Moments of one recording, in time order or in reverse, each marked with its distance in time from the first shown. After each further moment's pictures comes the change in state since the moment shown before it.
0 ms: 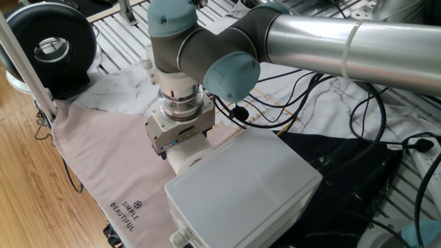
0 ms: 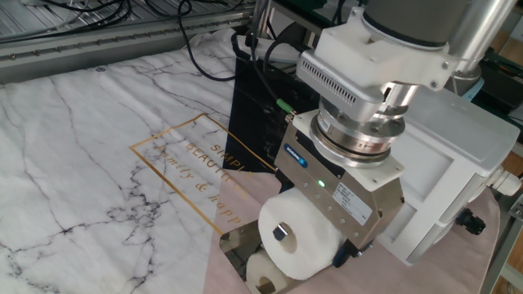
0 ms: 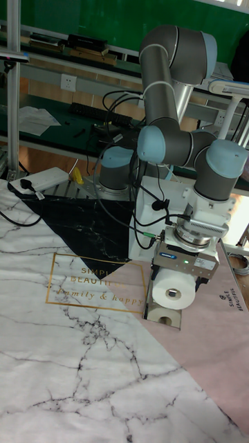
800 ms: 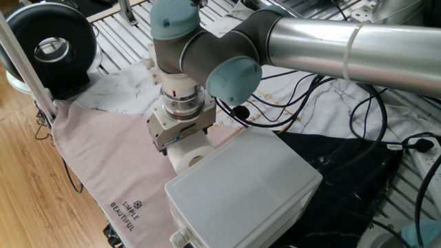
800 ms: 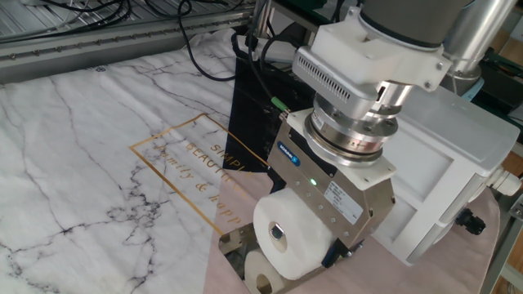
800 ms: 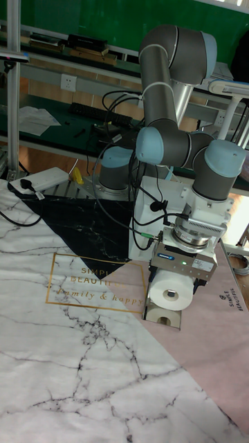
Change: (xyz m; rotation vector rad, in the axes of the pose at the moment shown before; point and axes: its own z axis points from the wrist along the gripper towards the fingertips) arm -0.008 -0.004 0.000 0.005 -0.025 0.002
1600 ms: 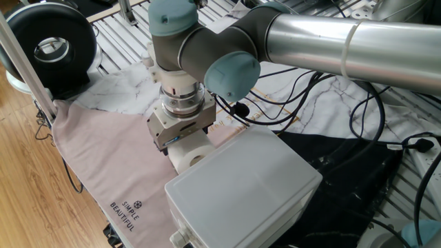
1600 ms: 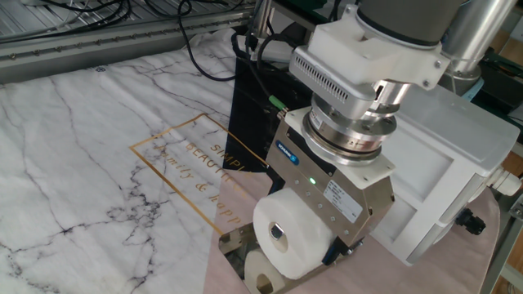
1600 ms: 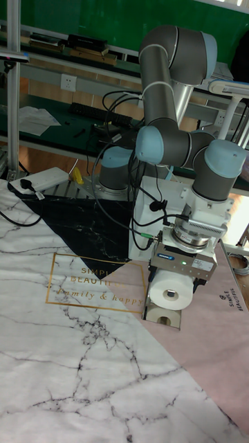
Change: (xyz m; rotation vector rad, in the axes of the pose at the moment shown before) arm 0.000 0.000 -0.001 -0.006 0.015 -0.018
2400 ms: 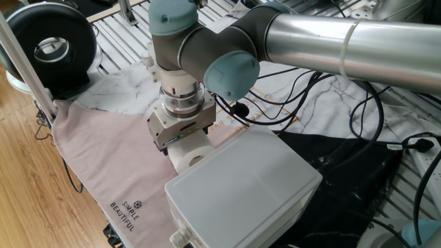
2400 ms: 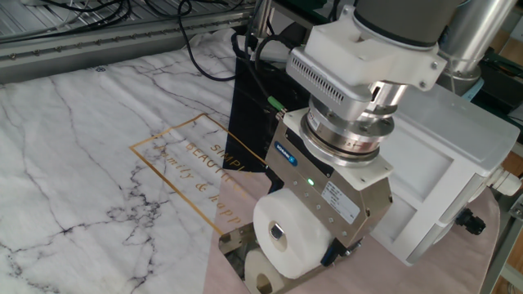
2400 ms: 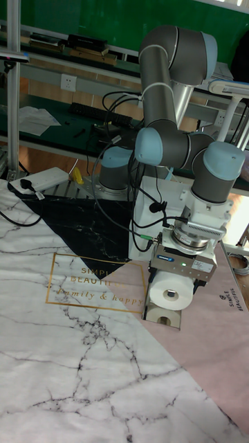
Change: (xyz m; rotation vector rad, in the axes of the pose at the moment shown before) arm 0.001 0.002 0.004 -0.008 0.008 0.002
